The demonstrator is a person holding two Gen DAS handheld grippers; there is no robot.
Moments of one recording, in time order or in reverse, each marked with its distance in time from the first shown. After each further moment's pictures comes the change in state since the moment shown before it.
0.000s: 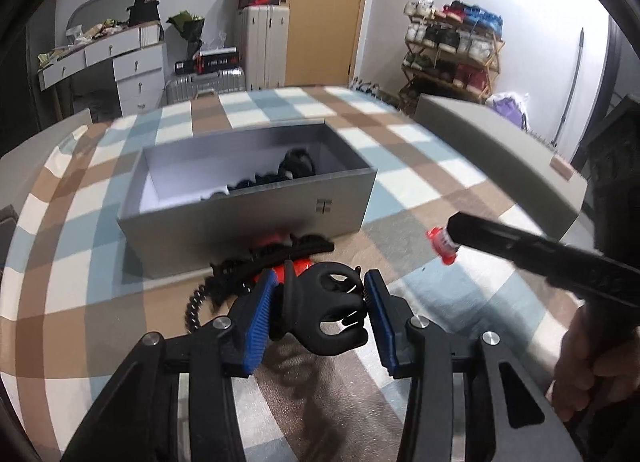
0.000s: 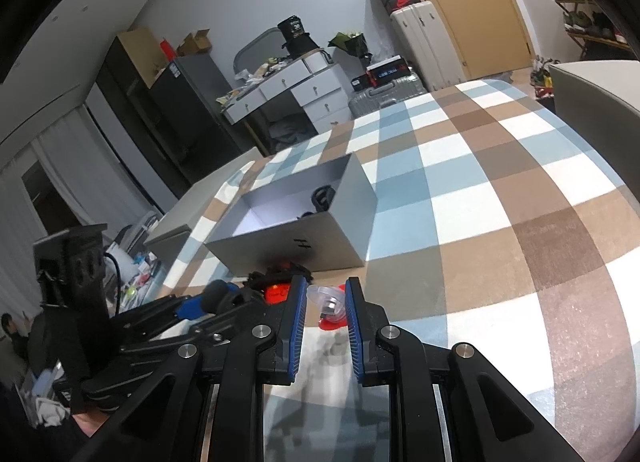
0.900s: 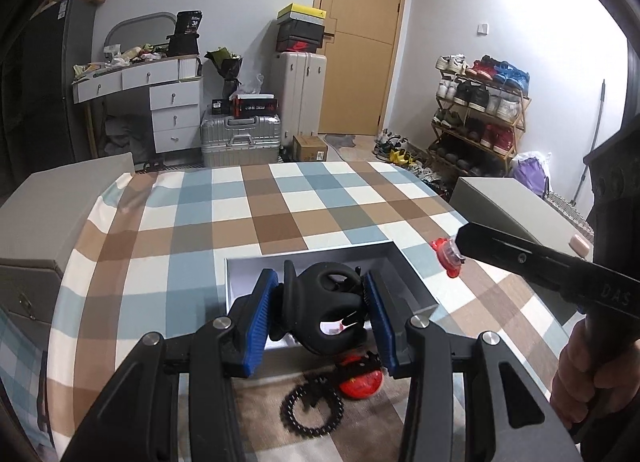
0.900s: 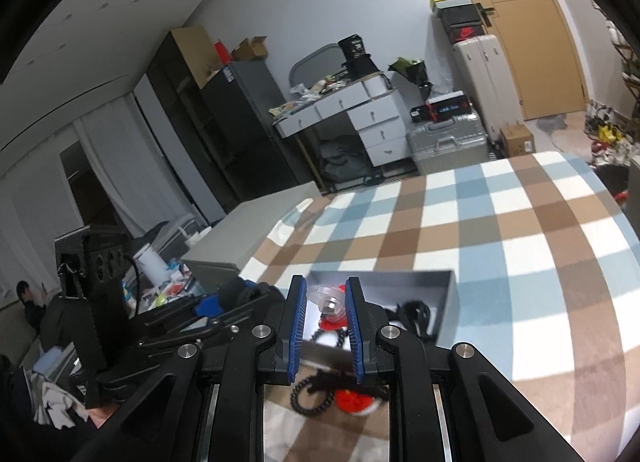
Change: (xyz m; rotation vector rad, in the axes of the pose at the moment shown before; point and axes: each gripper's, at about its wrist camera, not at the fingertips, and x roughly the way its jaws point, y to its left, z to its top) left arm -0.015 0.057 0.058 -0.072 -0.151 0.069; right arm 0.031 0.060 0.085 -0.140 -0.050 0.143
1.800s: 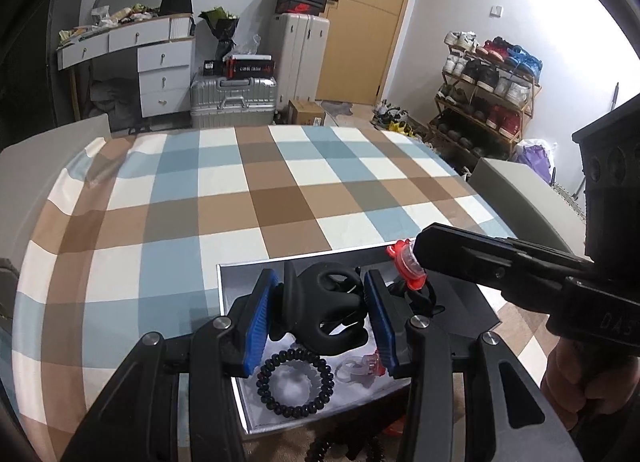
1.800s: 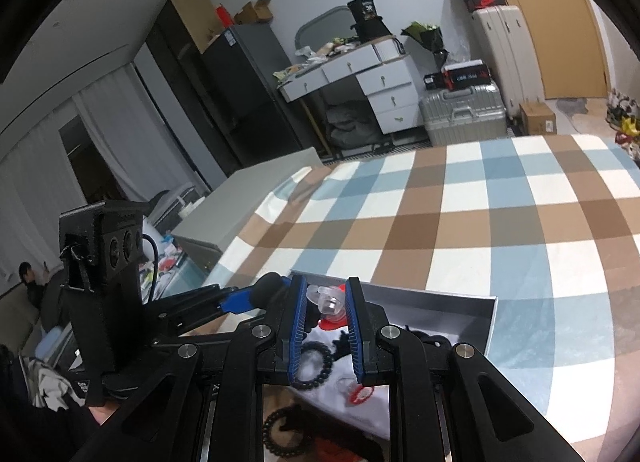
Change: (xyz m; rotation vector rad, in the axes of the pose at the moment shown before) left arm 0.057 0.025 0.004 -0.040 0.132 -0.052; right arm 0.085 -0.022 0.010 -0.015 0.137 0.026
